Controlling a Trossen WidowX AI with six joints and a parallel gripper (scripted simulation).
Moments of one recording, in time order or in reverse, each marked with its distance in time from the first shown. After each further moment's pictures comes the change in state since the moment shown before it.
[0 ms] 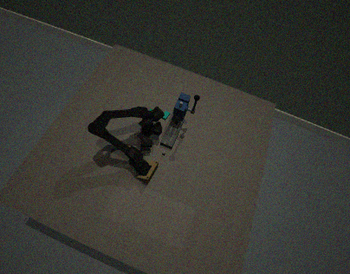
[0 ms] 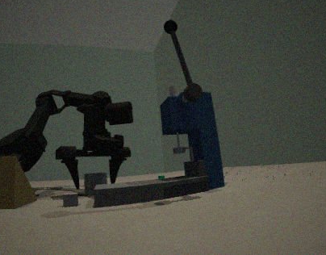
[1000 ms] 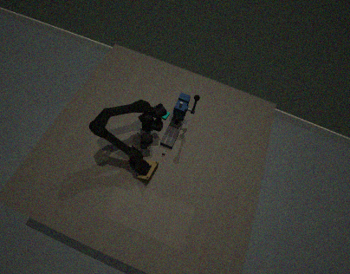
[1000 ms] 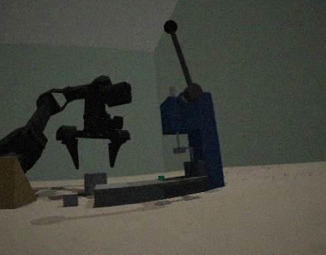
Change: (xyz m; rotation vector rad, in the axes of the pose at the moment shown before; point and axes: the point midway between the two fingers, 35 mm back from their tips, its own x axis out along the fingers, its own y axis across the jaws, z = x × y) arm -0.047 0.000 0.001 0.001 -0.003 -0.002
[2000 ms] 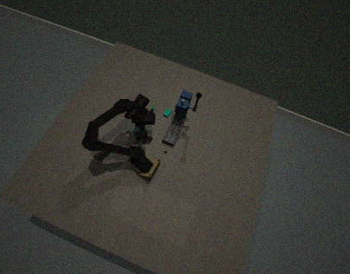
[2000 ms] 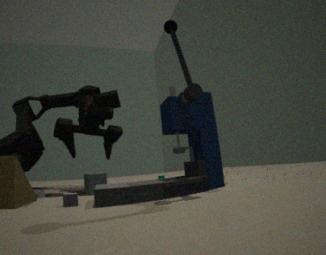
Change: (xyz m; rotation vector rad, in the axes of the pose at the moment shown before) arm -0.023 -0.004 -0.021 0.004 -0.402 -0.059
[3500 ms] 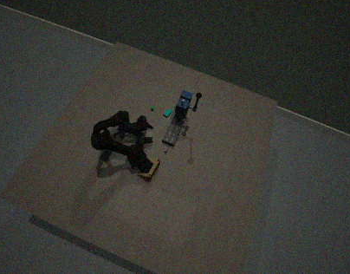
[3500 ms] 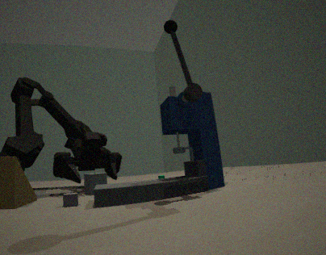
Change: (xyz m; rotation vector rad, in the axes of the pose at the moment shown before) arm 0.067 0.008 -0.015 0.032 -0.637 0.052
